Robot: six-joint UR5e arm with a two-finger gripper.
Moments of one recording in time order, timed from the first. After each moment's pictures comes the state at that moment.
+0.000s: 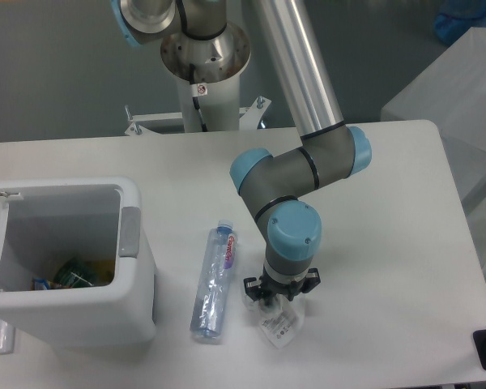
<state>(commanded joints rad) 2.44 -2.20 -1.51 -0.96 1.54 0.28</state>
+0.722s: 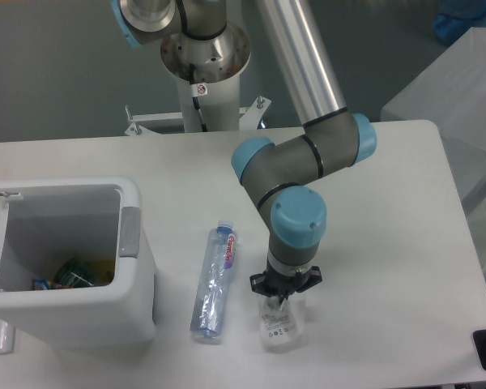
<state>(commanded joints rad) 2.46 -2.07 -1.48 -0.97 1.47 0.29</state>
